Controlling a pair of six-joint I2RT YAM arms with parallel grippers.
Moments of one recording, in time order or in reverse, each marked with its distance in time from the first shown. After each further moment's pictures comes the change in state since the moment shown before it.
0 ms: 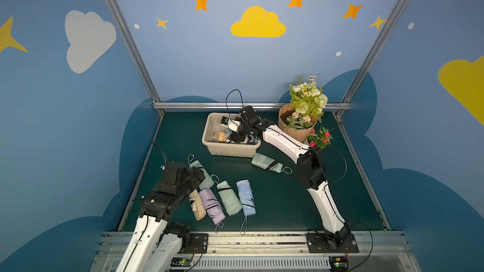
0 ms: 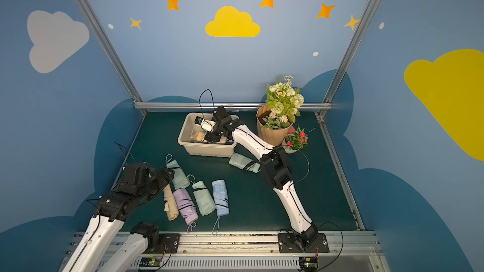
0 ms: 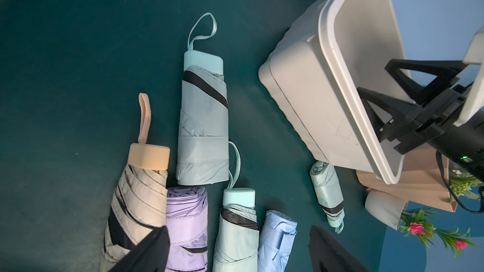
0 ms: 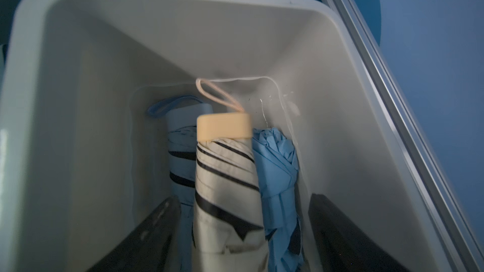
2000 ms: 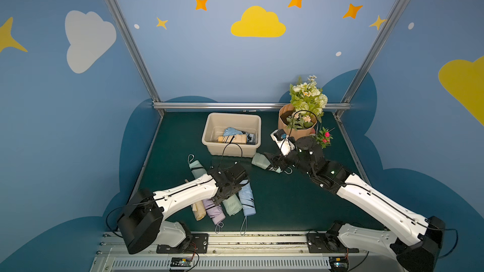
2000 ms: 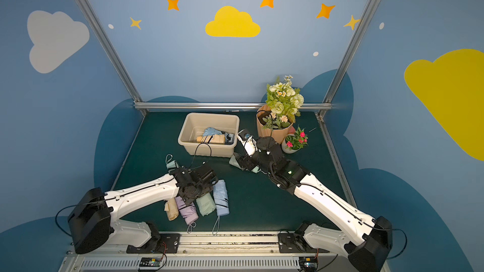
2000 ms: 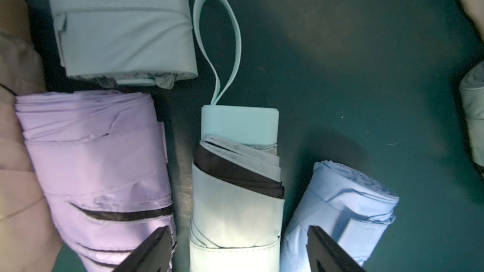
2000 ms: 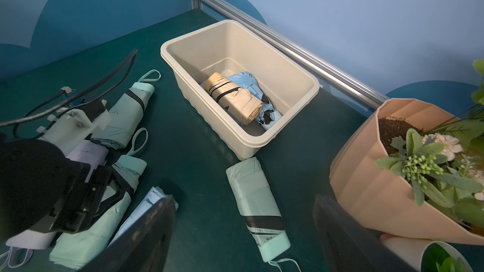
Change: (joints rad) left arm -0.662 0.743 0.150 0.015 -0.224 -0.462; right arm 0.067 -1.246 -1.164 0.180 0.308 0.519
